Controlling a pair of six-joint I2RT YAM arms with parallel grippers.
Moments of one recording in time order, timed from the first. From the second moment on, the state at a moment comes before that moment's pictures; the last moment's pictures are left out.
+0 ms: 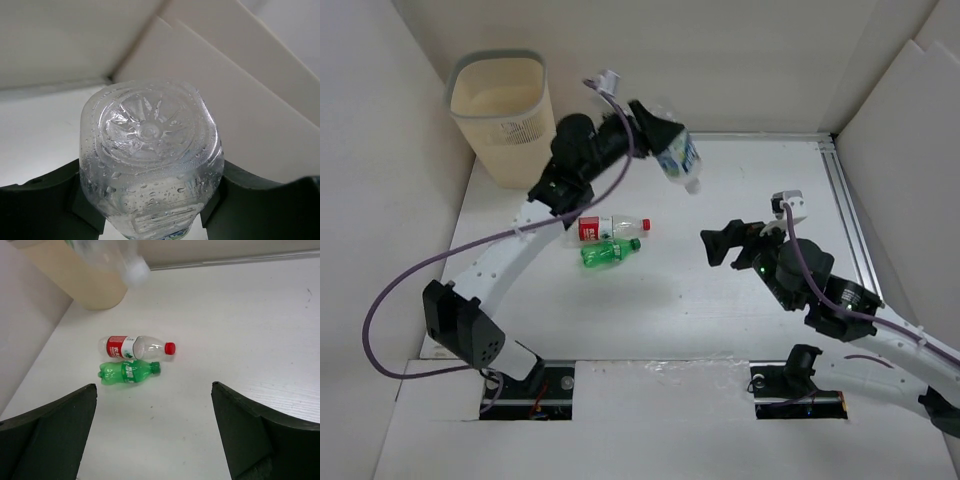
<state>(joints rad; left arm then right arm) -0.64 1.45 1.42 0.17 0.30 -0.69 1.02 0.77 0.95 -0.34 0.61 0.45</state>
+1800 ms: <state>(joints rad) 0.09 1.61 1.91 -0.32 -0.12 -0.54 1.01 1.27 1.06 -0.28 0.31 0.15</state>
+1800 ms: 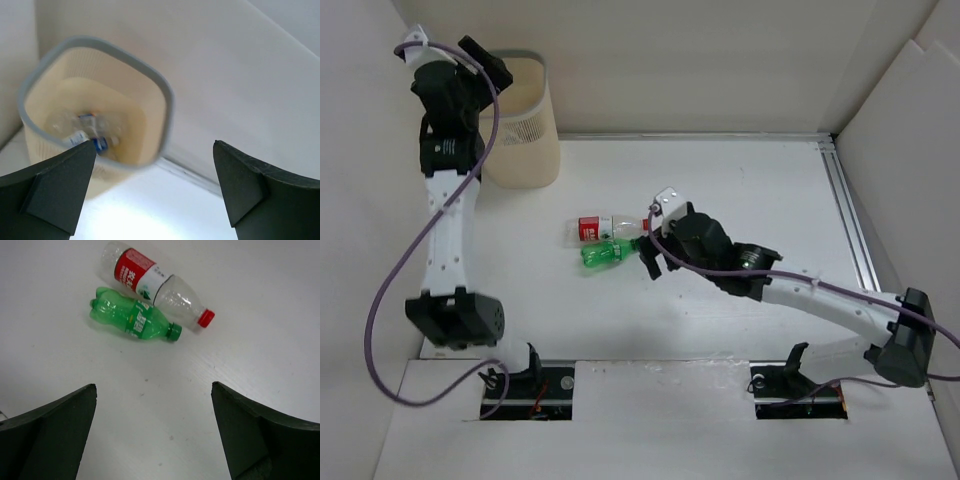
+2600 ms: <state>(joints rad) -0.06 0.84 1.07 -0.31 0.23 -0.54 0.78 2.24 1.96 -0.53 0.03 -0.35</state>
